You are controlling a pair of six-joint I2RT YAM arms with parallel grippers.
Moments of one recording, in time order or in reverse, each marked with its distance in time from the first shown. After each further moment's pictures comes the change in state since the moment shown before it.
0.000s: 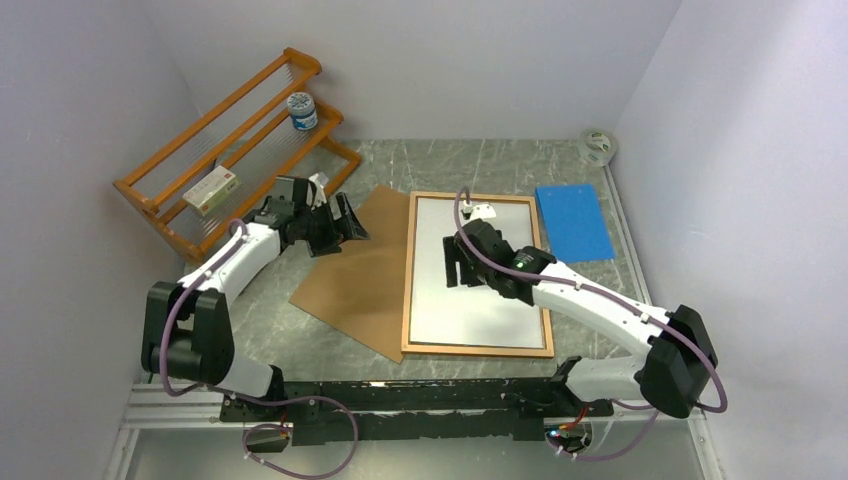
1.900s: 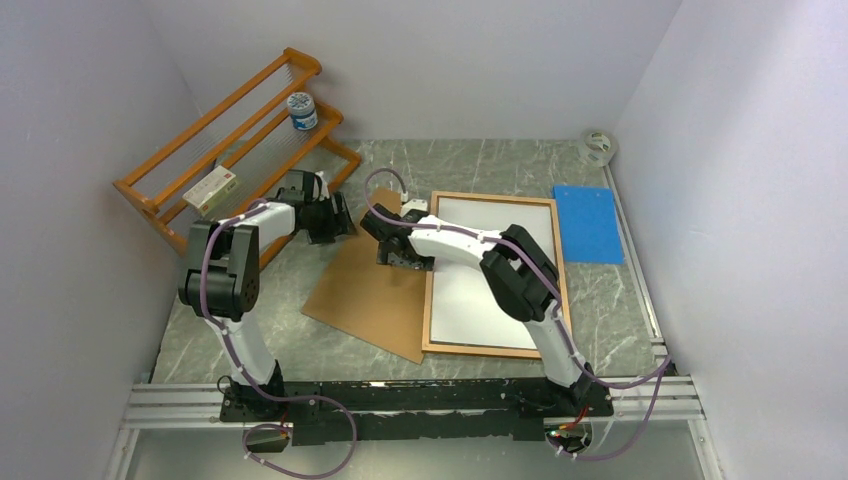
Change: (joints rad) left arm 0.059 0.411 0.147 0.143 -0.195 0.183; right arm 0.072 0.917 0.745 -0.219 0.093 0.533
